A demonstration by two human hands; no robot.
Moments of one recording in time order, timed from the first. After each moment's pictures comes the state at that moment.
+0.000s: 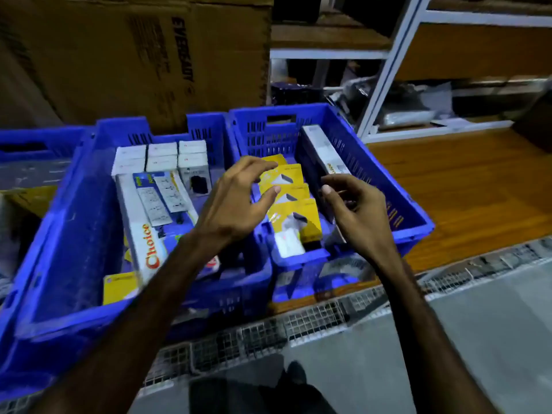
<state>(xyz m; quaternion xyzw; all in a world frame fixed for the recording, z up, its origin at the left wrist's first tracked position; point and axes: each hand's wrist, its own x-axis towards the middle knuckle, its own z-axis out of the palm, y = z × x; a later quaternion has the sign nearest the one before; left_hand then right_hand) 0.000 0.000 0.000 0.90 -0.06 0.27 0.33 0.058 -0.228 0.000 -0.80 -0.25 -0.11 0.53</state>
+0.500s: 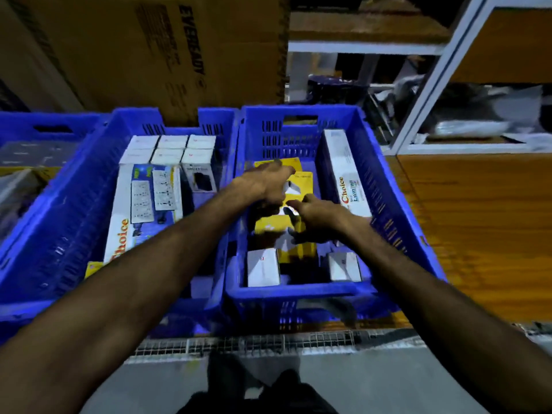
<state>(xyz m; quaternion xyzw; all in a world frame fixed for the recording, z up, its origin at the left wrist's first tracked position) 0.175 -0.011 -0.045 0.99 0.09 -0.10 0.06 0.205 -0.185 -0.058 -0.87 -0.45 0.20 -0.04</state>
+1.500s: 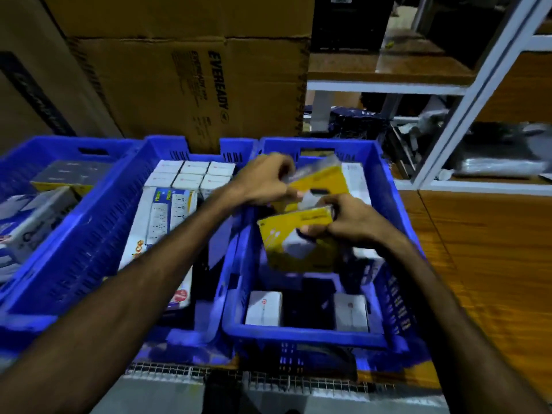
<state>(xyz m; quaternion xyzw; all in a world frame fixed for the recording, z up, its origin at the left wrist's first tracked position) 0.157 0.006 0.032 0.96 0.13 0.09 0.24 0.232 -0.207 0.018 -0.85 -0.39 0.21 0.27</state>
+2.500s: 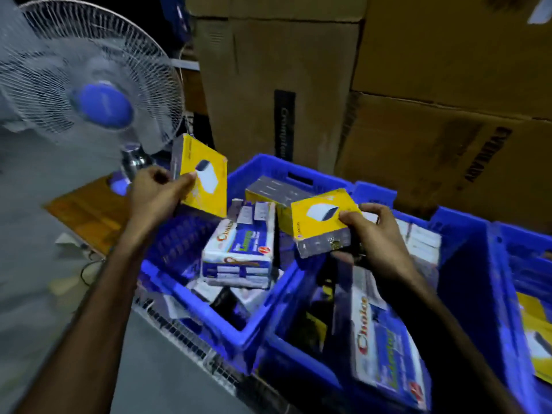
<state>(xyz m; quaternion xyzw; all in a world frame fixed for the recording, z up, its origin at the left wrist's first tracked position) -0.315 0.341 0.055 0.60 0.54 0.49 0.32 -0.037 0.117 0.068 -0.65 -0.24 0.38 0.61</state>
